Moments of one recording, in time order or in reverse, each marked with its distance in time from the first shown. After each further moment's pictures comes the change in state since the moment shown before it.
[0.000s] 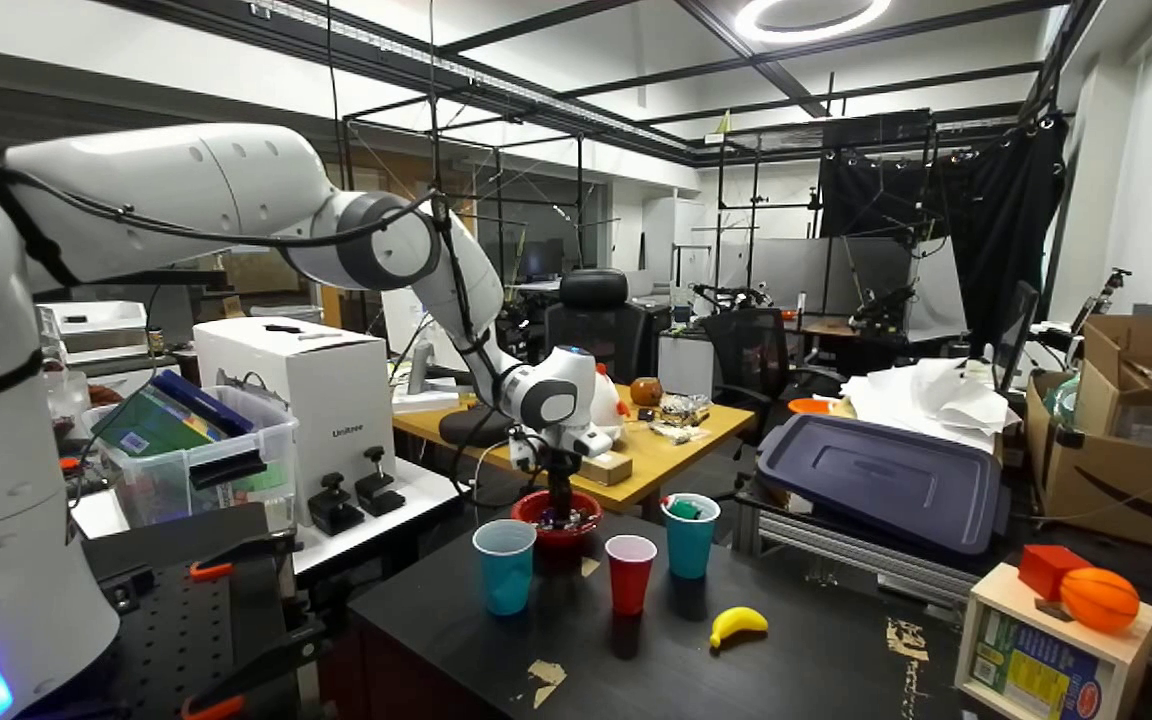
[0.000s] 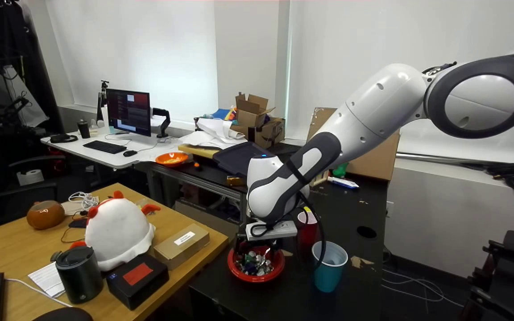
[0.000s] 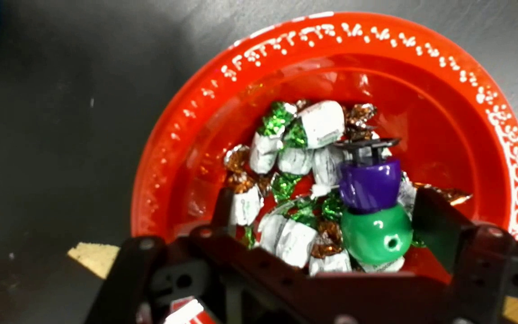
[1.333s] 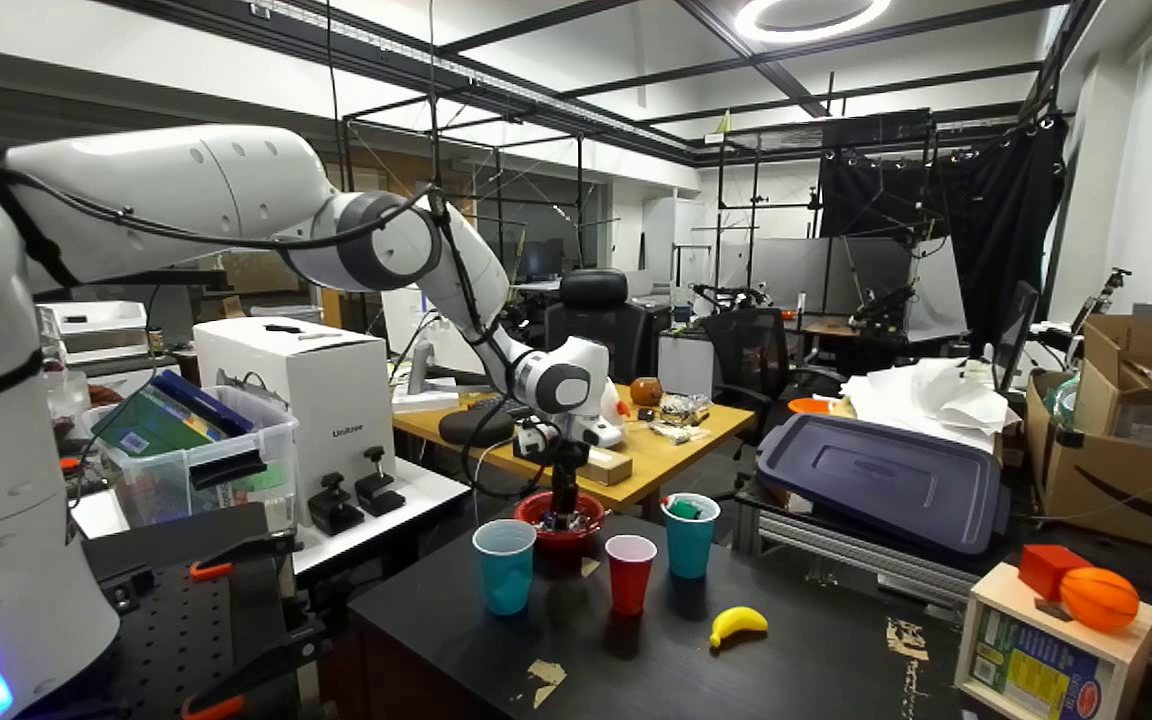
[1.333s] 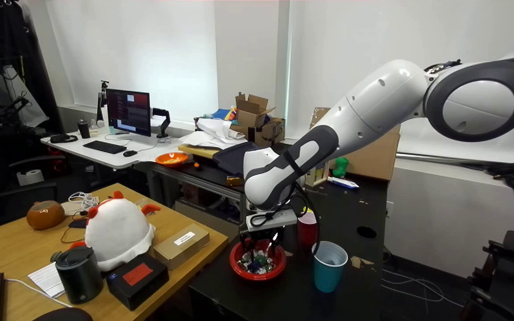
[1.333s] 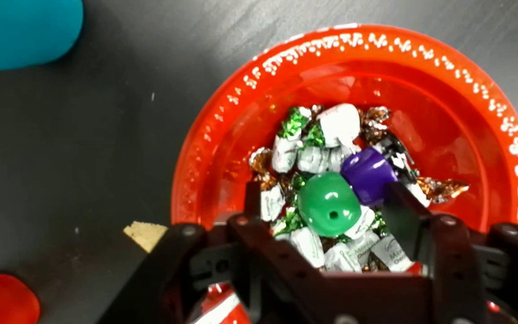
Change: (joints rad) arm 0.005 0.007 -0.039 0.090 -0.007 -0.197 0.009
